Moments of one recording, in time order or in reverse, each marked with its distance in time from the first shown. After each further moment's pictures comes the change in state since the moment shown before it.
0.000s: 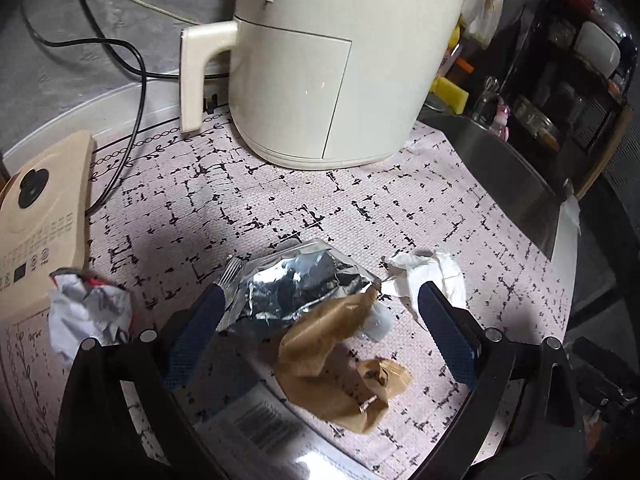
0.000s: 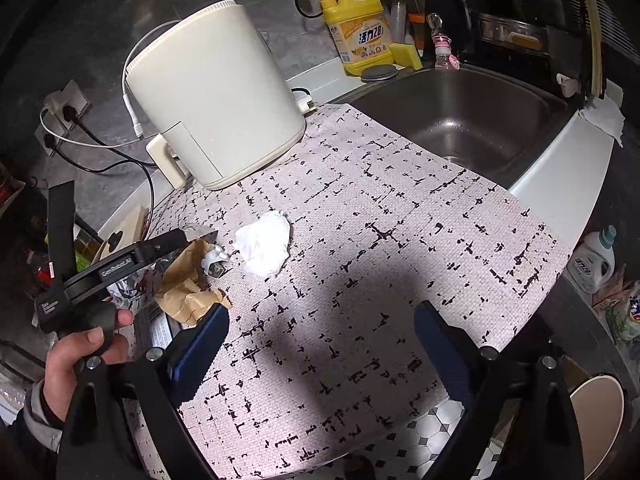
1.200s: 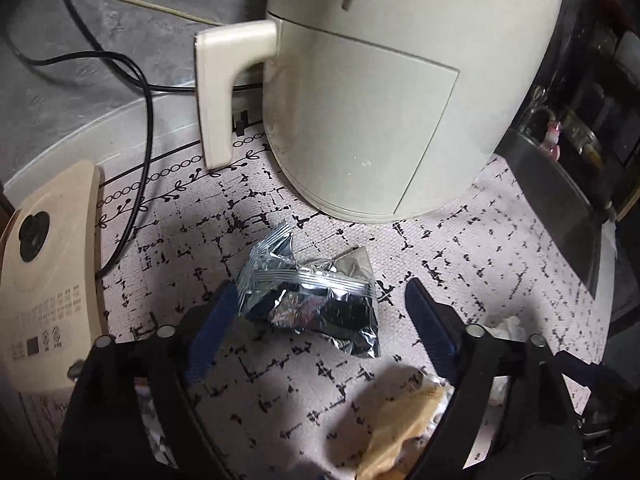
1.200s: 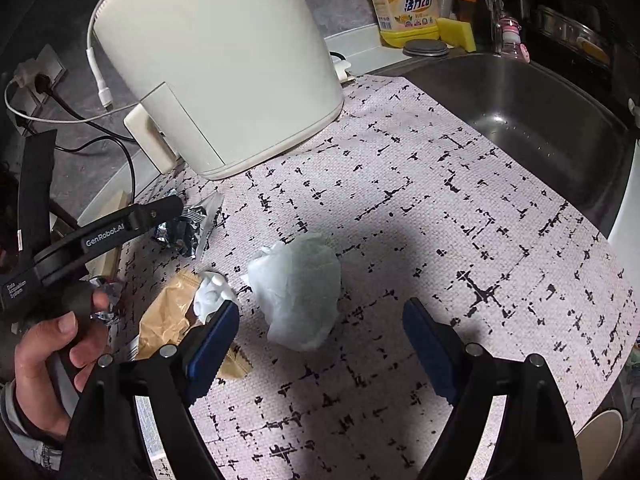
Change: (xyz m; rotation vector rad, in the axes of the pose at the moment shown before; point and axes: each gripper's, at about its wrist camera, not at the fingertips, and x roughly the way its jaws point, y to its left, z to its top) left arm 0.041 0.035 0.054 -0.009 0.024 0.104; right arm 0.101 0.053 0.043 -0.063 0.115 -0.019
